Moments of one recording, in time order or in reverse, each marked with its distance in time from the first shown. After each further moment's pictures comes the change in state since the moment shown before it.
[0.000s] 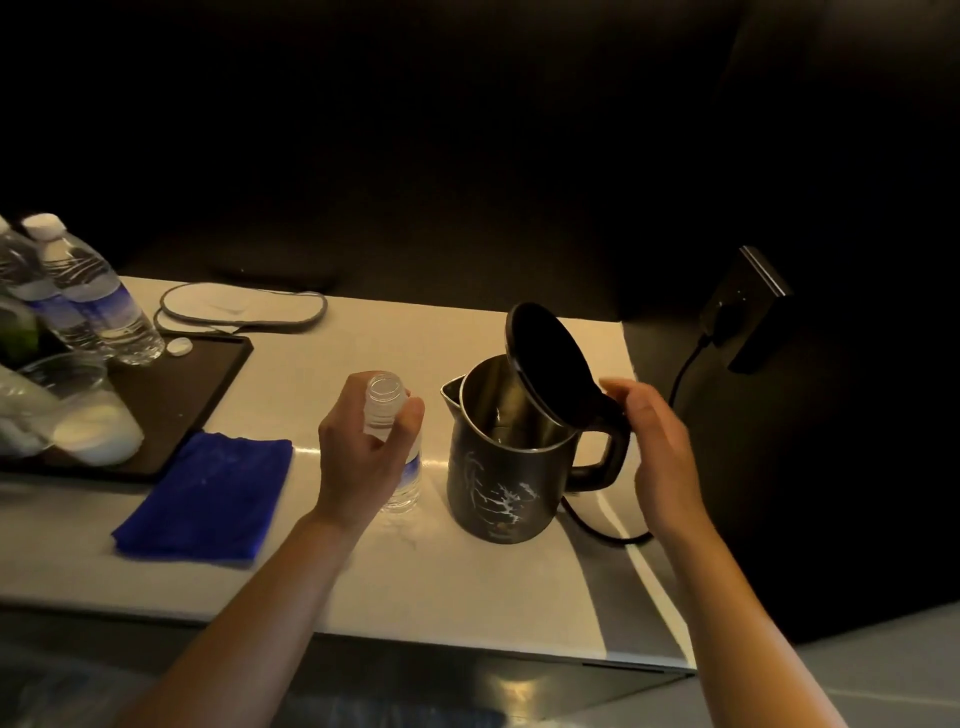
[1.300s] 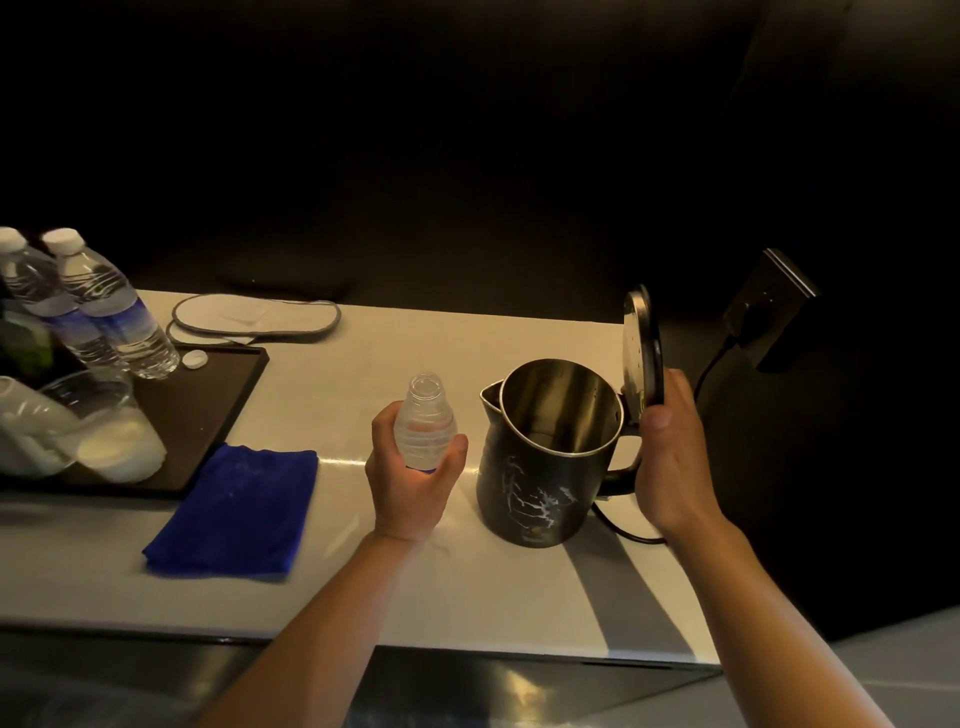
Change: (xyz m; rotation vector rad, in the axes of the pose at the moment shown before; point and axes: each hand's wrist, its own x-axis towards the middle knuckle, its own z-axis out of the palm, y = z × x) left_hand -0.020 -0.030 0.016 -0.173 0.059 -0.063; right_hand -0.002 -0.025 0.030 -0.224 0.102 -0.188
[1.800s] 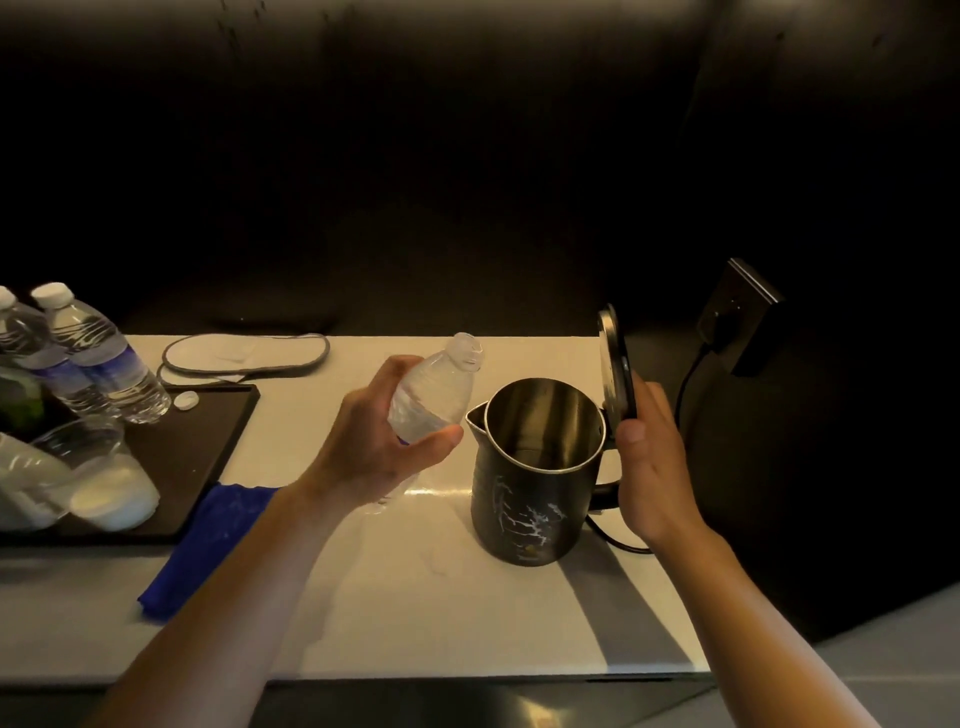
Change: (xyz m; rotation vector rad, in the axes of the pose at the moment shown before) left_hand 0.084 0.063 -0.037 0.196 -0.604 0.185; right_hand -0.002 0.001 0.002 0.016 0.003 -0.030
